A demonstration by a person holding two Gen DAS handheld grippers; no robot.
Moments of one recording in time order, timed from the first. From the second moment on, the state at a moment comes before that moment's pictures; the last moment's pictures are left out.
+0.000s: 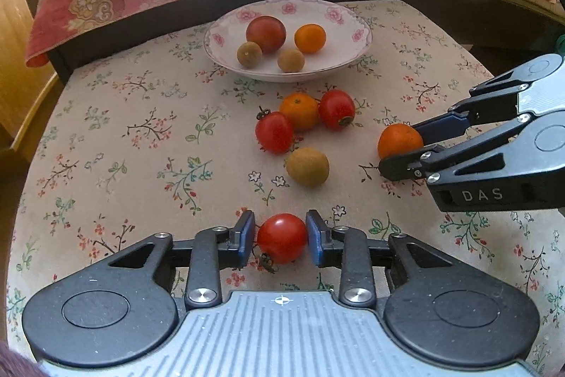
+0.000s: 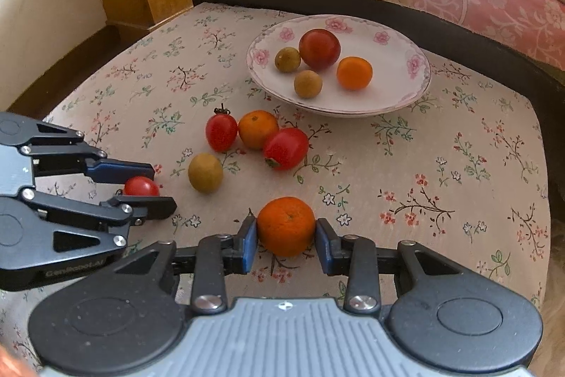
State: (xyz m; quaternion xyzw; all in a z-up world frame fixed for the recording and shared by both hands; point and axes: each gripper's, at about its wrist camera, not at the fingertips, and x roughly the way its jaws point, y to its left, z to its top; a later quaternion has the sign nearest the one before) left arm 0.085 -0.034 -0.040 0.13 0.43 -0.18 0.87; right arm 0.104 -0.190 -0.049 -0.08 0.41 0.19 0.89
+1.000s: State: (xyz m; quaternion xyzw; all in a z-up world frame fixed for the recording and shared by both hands) left arm 0.067 -0.036 -0.038 0.14 0.43 -0.20 0.87; right arm 0.101 -0.197 -0.049 -0.08 0.41 0.20 0.89
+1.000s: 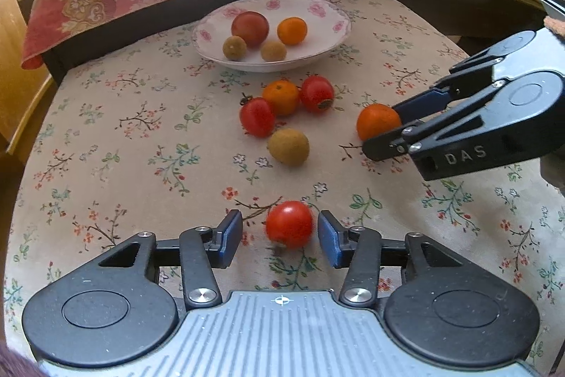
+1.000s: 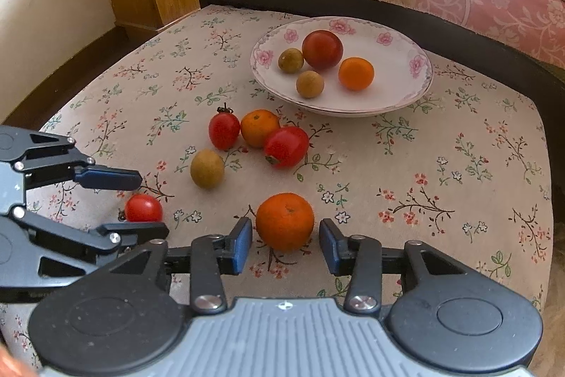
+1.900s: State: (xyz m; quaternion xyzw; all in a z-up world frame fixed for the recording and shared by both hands) left arm 0.070 -0.039 -0.034 0.13 0.43 -0.21 0.87; right arm 0.104 -0.193 -0.048 -0.09 0.41 0.19 0.89
